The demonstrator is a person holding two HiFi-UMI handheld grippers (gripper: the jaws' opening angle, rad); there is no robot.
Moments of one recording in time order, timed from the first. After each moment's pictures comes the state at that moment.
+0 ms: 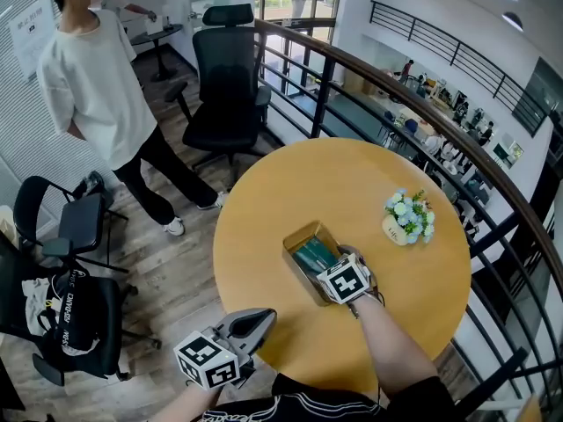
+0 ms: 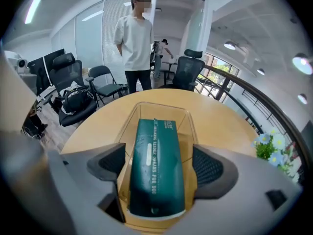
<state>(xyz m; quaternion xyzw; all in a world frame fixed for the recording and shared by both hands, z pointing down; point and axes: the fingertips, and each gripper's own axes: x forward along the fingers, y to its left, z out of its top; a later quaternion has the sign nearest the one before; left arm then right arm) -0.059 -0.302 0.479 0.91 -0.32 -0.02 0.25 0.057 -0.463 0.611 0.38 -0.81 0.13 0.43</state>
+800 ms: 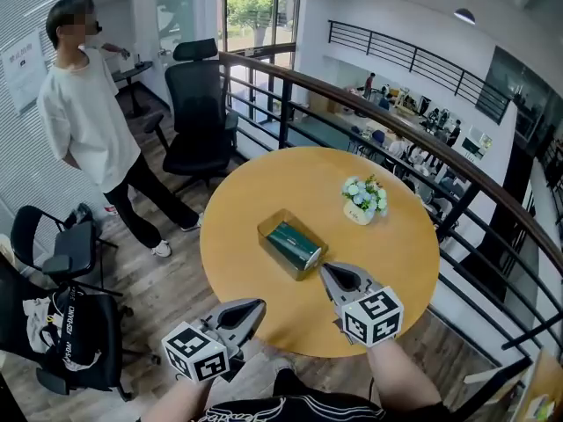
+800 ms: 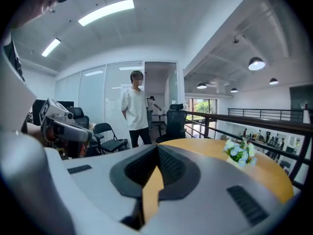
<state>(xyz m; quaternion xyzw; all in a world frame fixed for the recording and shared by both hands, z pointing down) -0.046 -0.249 0.421 0.94 -0.27 -0.01 0.18 0.078 -0.315 0.429 0.47 -0.87 0.08 0.11</state>
